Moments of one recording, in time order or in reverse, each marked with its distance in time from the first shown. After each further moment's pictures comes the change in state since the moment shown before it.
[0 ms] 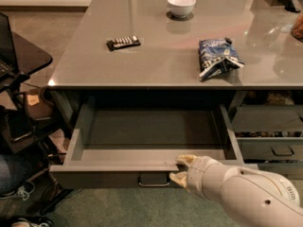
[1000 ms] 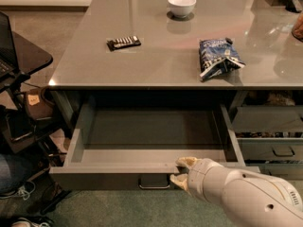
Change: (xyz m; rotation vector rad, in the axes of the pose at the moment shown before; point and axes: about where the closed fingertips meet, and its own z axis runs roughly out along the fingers) arm -0.001 0.003 -0.006 0.004 0.000 0.005
